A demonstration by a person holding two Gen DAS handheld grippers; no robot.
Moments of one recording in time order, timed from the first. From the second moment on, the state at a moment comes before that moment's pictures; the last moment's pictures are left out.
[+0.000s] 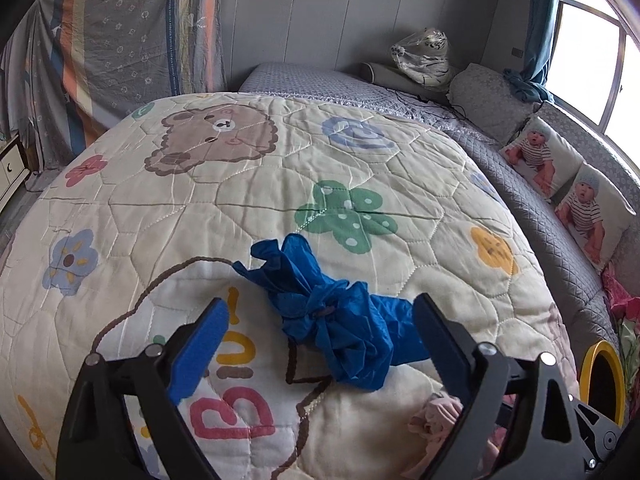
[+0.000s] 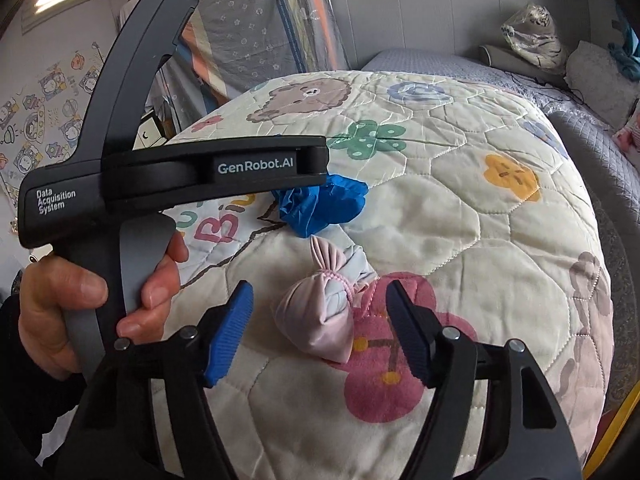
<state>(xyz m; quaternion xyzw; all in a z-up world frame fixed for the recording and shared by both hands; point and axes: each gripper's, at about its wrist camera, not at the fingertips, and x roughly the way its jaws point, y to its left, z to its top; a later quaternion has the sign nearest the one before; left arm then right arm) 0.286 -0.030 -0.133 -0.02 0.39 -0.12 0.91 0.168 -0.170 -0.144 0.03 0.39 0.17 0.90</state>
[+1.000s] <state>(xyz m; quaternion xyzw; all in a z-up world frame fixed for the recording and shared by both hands) 0.284 -0.020 -0.115 -0.06 0.38 -0.16 0.91 0.165 -0.177 -0.133 0.04 0.38 0.16 0.91</state>
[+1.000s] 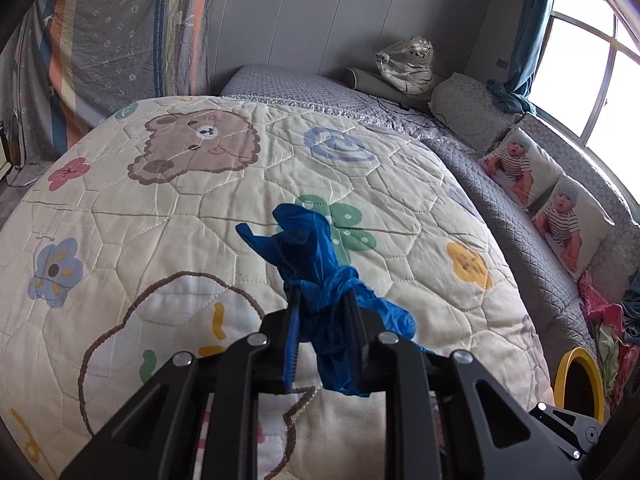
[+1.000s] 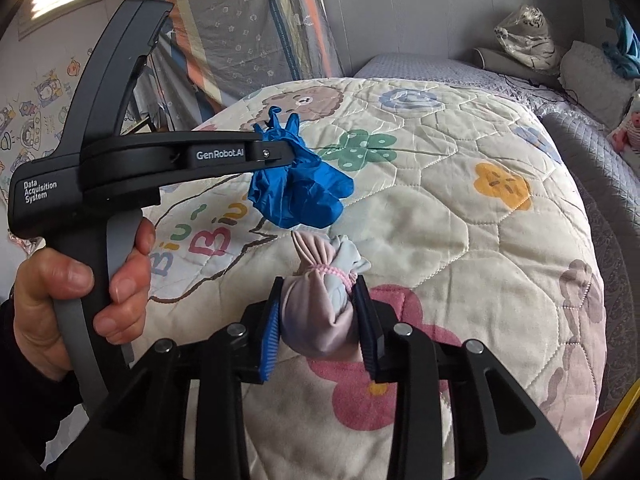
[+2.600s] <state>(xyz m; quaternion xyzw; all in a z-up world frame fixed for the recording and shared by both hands) 0.135 -0.214 -0.030 0.06 0.26 -0.37 0.89 0.017 -0.422 -0.097 0.13 0.28 -0.15 0.94</state>
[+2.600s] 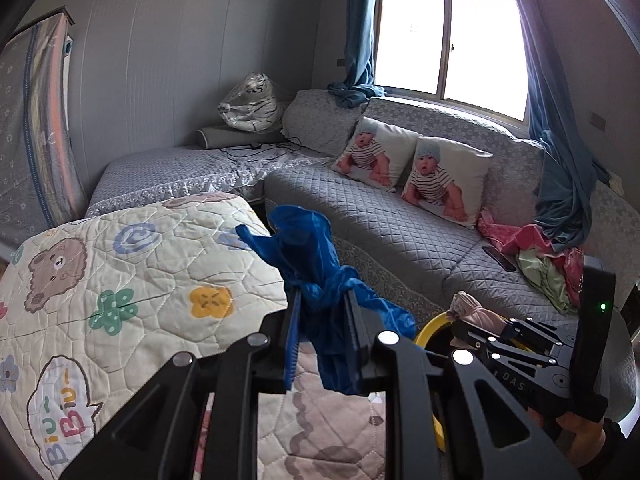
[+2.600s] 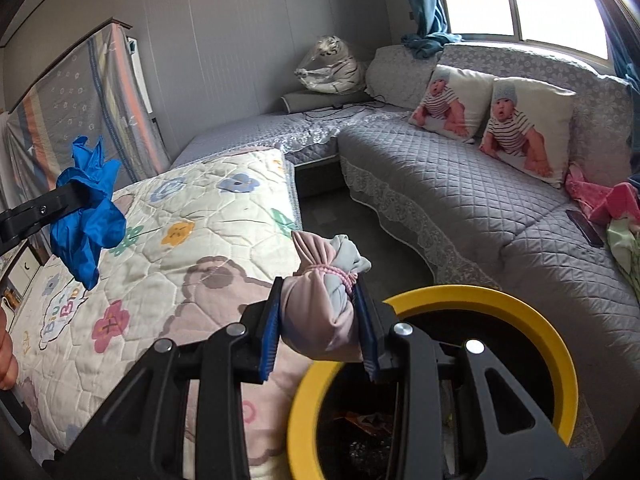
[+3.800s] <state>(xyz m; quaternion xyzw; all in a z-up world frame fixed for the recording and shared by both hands) 0.136 -0.336 -0.111 0.04 0.36 -0.45 0.81 -0.066 -0.519 -0.143 0.18 0.32 -0.32 0.87</state>
